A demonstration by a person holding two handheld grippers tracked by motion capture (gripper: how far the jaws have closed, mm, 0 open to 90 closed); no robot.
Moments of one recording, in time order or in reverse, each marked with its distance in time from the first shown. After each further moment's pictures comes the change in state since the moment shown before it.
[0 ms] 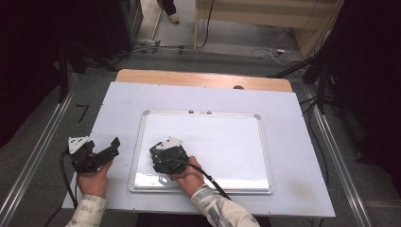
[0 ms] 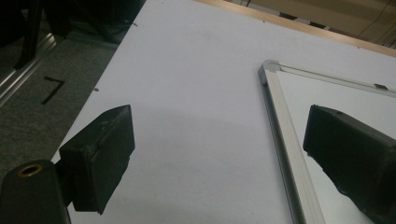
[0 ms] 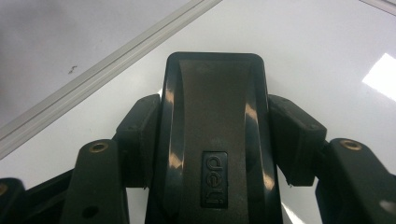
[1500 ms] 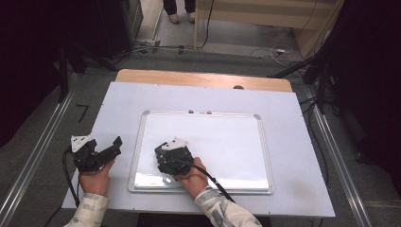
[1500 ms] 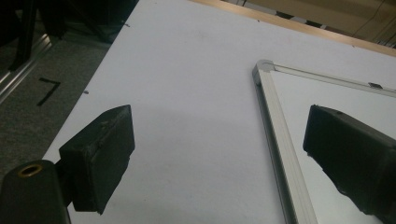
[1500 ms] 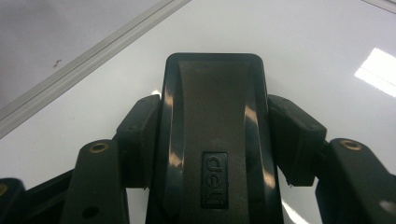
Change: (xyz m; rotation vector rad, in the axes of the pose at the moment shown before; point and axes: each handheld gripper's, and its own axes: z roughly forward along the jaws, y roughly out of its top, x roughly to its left) left arm -0.005 0.001 0.003 0.005 -0.012 0.010; right arm -0.007 -0.007 -0.007 -0.003 -0.030 0.038
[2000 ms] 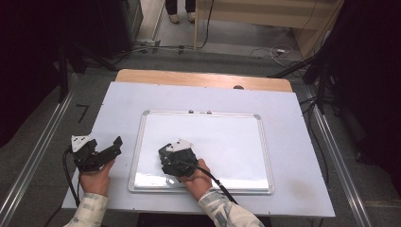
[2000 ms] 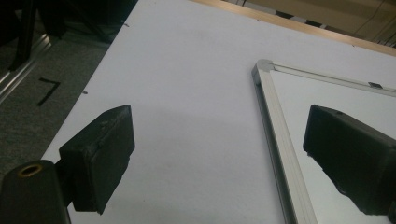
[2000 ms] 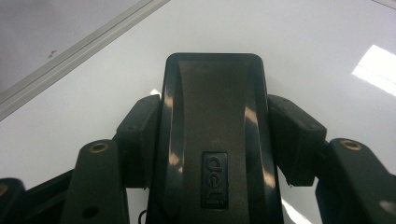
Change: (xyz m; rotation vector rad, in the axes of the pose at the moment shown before) left arm -0.001 0.000 0.000 -0.004 -0.001 0.001; right arm -0.006 -0.008 -0.008 0.003 -0.008 0.004
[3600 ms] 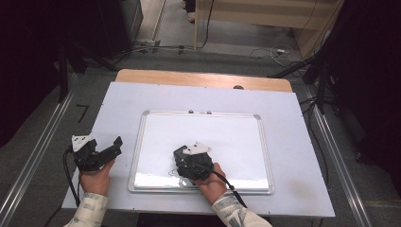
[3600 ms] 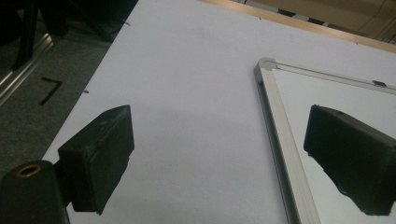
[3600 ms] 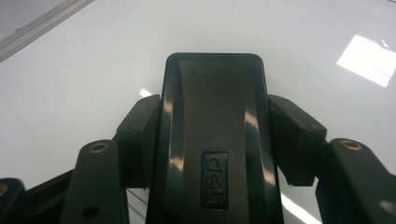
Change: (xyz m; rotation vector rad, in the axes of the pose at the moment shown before) left arm 0.000 0.000 0.002 0.005 0.008 0.002; right arm -0.026 -0.025 -0.025 -0.004 -0.041 0.044
